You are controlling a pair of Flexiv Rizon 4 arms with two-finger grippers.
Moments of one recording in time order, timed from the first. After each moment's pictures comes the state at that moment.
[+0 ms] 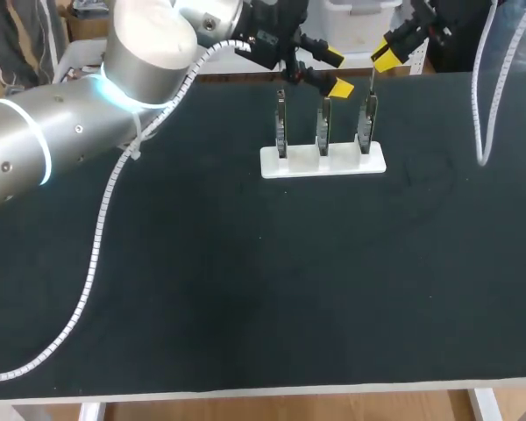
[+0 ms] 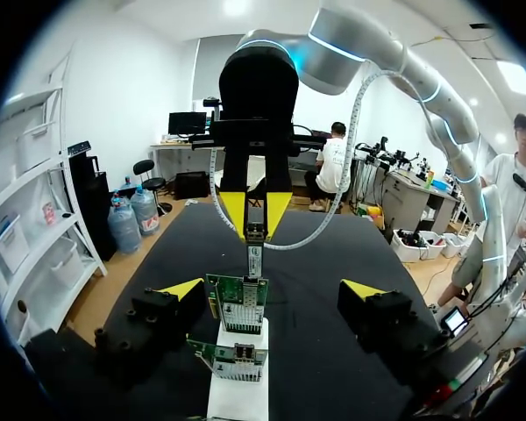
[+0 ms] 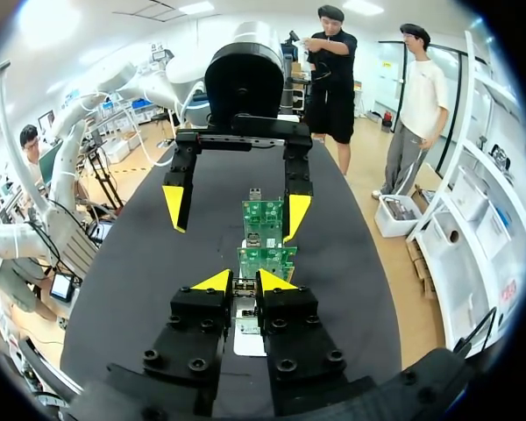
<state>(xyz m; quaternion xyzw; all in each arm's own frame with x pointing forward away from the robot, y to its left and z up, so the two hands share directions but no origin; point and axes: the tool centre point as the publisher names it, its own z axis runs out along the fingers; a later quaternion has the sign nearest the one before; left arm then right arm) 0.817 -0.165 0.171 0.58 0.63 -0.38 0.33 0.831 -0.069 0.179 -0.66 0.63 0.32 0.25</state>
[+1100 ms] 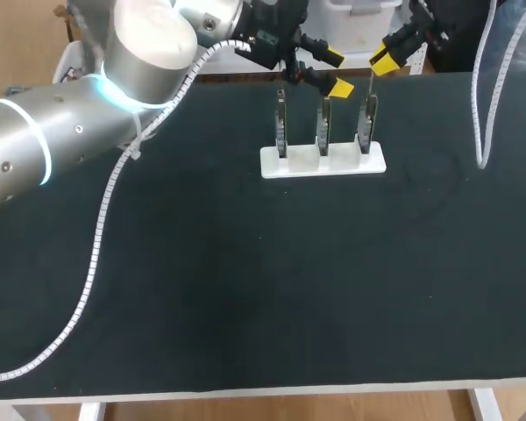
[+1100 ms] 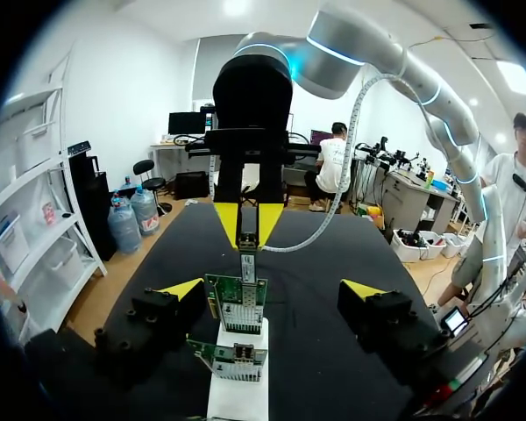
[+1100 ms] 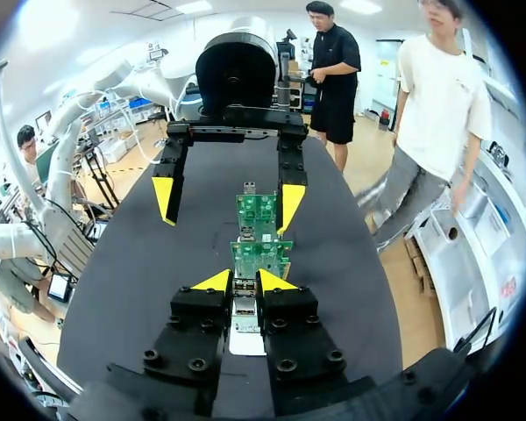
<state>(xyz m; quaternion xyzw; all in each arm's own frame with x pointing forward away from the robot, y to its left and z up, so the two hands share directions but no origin) 0.817 -0.165 0.171 0.58 0.63 -0.38 0.33 0.836 -0.069 0.169 -0.66 0.63 0.32 0.25</state>
